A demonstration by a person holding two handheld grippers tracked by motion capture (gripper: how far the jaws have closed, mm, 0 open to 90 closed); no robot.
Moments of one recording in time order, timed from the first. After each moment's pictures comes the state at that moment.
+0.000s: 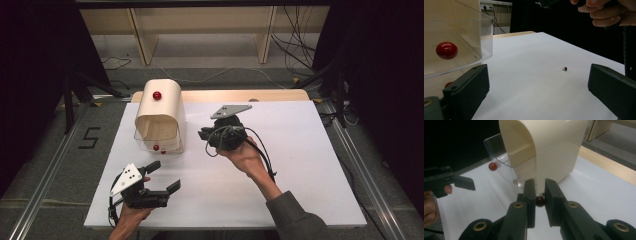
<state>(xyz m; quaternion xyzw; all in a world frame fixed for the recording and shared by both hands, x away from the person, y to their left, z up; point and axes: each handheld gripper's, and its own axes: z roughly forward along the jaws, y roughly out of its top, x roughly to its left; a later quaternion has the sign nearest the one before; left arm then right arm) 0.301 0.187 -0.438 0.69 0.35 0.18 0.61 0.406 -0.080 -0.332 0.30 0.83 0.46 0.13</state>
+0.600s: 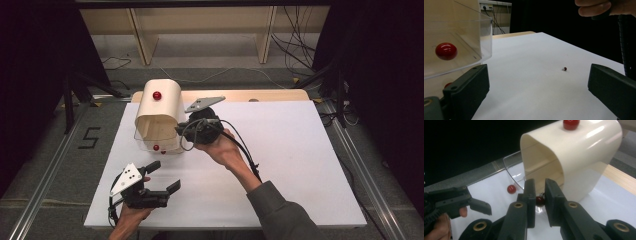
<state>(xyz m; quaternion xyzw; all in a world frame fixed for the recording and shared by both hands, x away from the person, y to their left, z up) 0.301 0.186 -0.437 0.69 0.35 0.18 0.61 0.415 -0.026 -0.317 0.26 0.84 0.47 0.11</state>
